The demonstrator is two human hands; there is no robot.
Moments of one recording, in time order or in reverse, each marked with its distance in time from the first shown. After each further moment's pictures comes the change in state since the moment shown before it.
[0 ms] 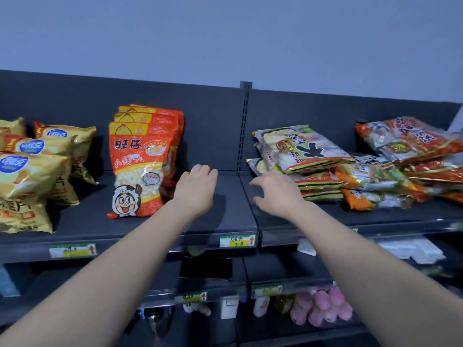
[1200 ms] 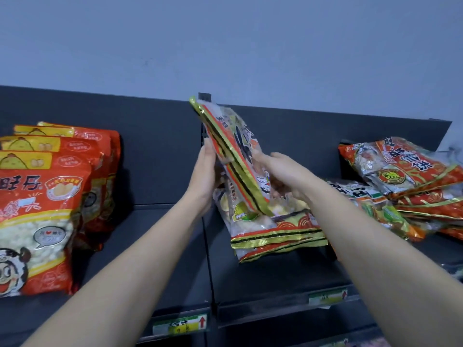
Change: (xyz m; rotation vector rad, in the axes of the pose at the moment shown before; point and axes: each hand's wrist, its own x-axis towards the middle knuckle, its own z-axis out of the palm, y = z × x) left_hand 0.179 0.095 0.003 -1.969 0.118 -0.160; right_hand 0.121 0.141 -0.037 1.003 -0.044 0.499
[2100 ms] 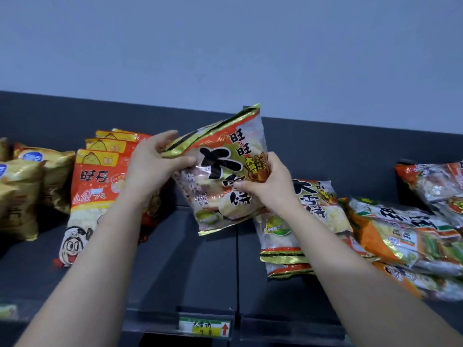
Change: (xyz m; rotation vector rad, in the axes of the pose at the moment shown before) left_hand -0.054 0.092 -0.108 0.750 0.480 0.199; right_hand 0.008 -0.005 0.075 0.112 0.045 -0.562
